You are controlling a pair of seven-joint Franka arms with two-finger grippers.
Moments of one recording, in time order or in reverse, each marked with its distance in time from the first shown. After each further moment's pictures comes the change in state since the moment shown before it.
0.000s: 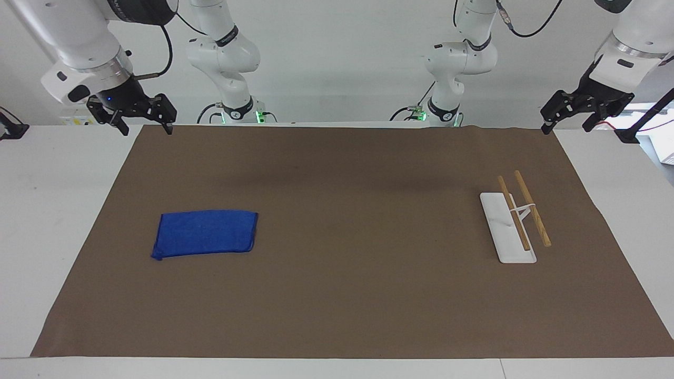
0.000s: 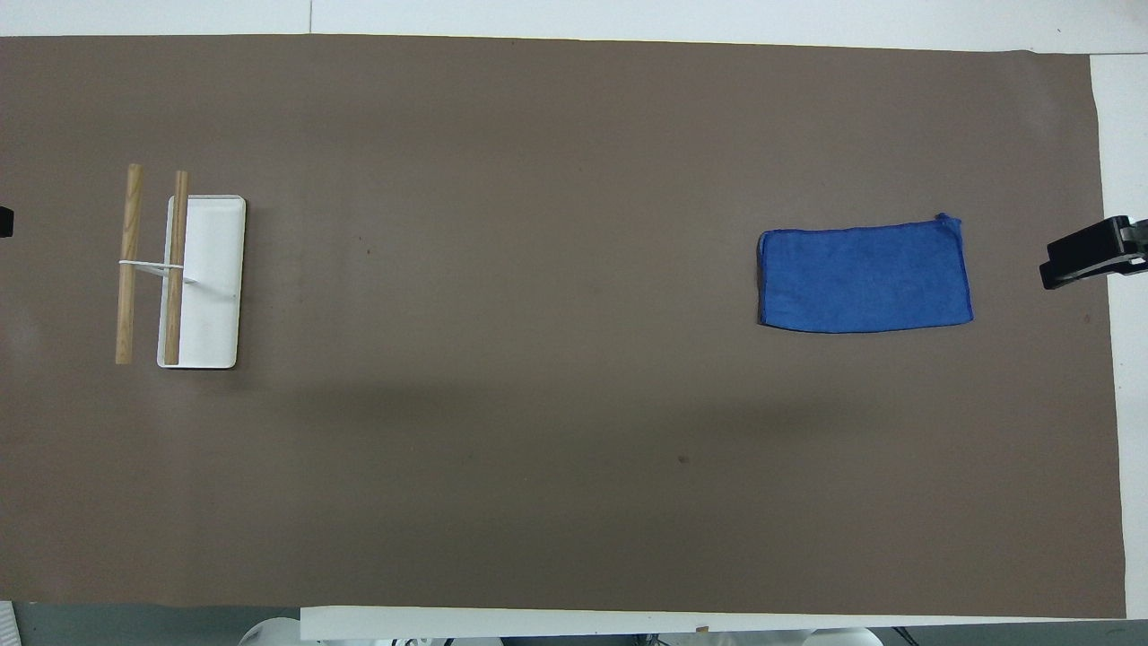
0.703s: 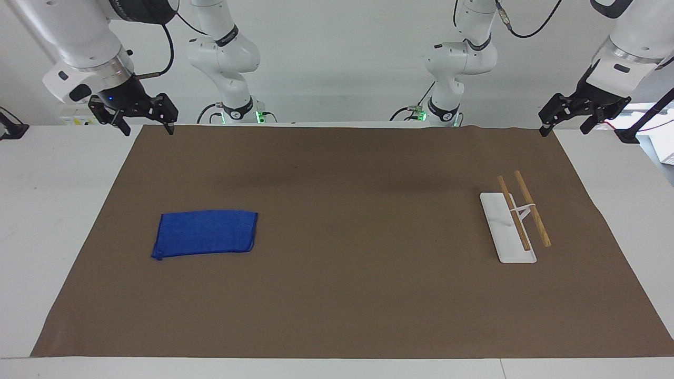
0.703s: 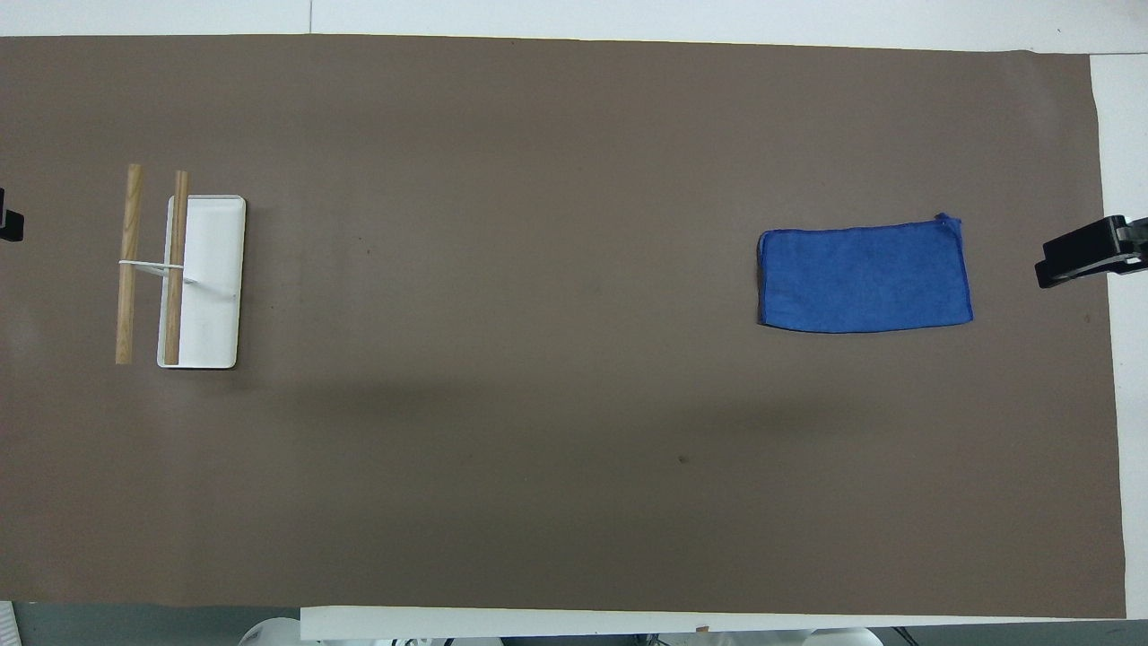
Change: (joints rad) left arm 0.000 -0.029 0.002 -0.087 0.000 0.068 0.000; right arm 0.003 -0.003 0.002 -0.006 0.012 0.010 0.002
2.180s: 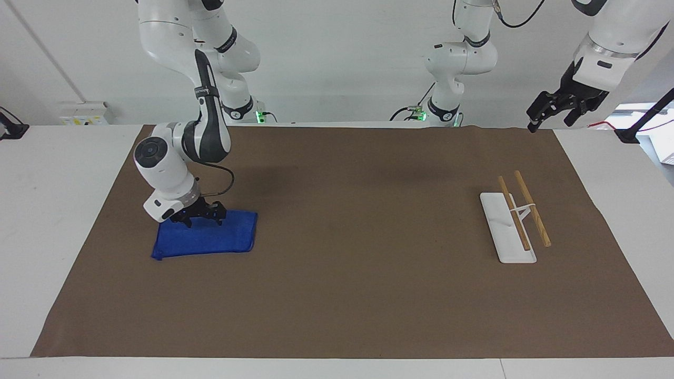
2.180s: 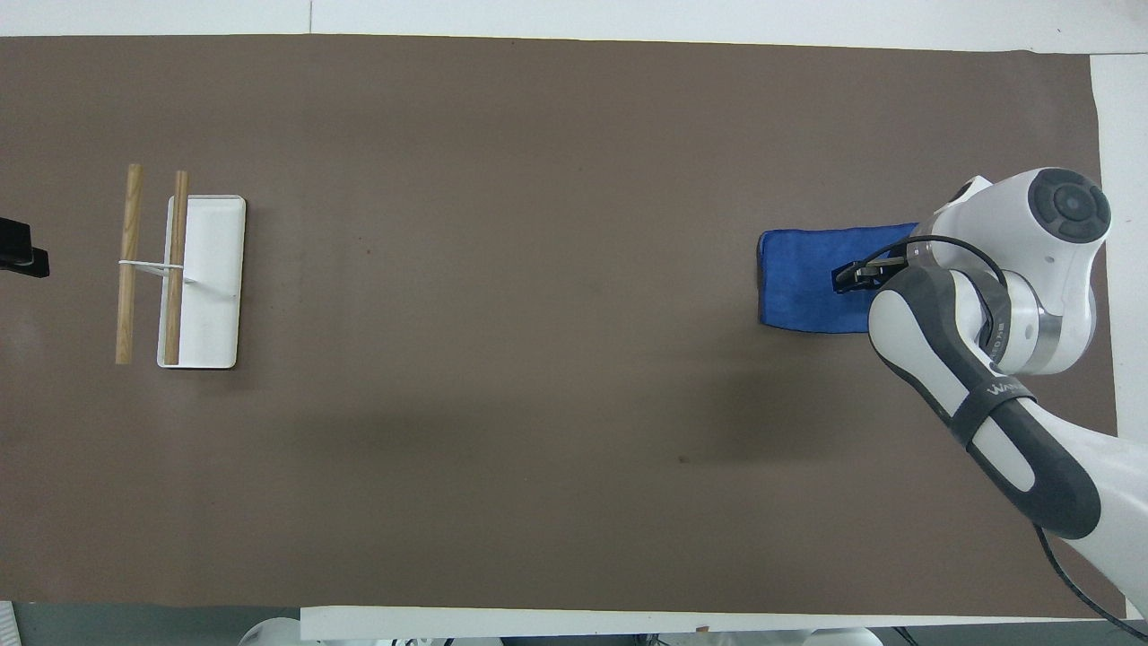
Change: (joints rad) left arm -0.018 -0.112 -0.015 -0.144 -0.001 0.026 -0.153; right arm 0.014 0.232 0.005 -0.631 0.030 0.950 0.027
